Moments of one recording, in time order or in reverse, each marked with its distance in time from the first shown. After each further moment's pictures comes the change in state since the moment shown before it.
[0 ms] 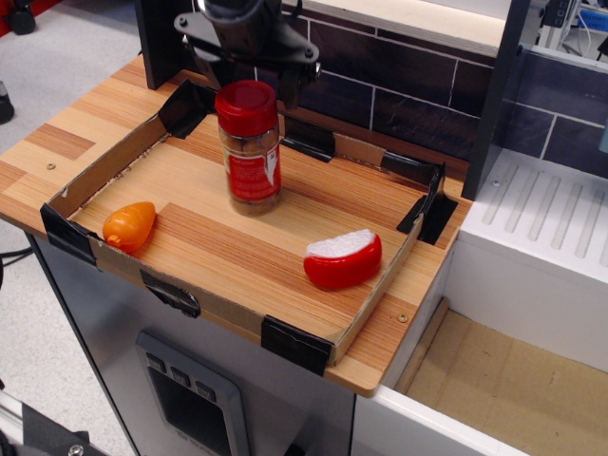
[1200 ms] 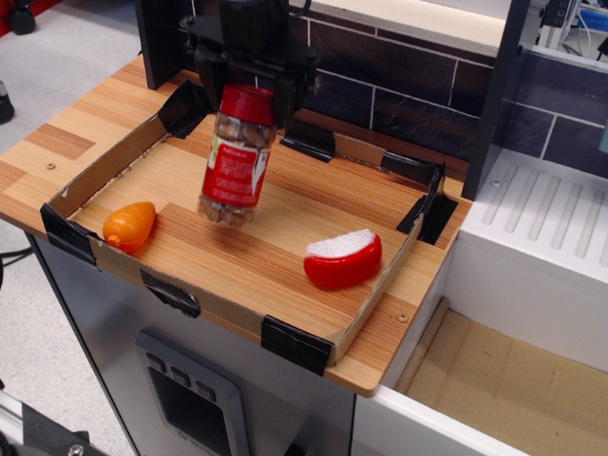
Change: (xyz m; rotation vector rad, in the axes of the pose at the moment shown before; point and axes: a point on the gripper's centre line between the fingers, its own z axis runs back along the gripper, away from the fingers) arm -0.013 0.003 0.007 -0.031 0.304 -0.047
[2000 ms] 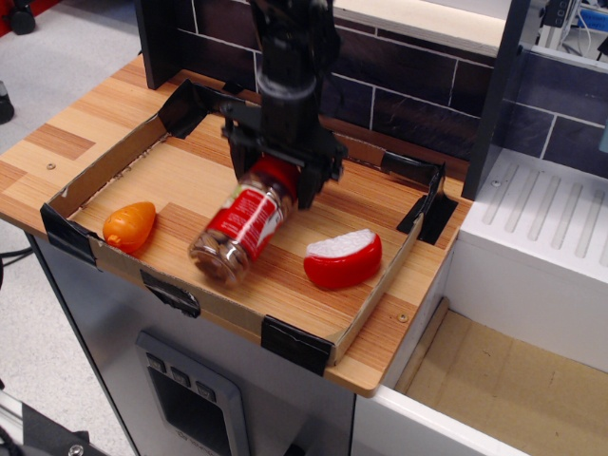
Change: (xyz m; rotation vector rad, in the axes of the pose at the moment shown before) arm -0.021 -0.023 -0.061 0.045 0.123 -0.033
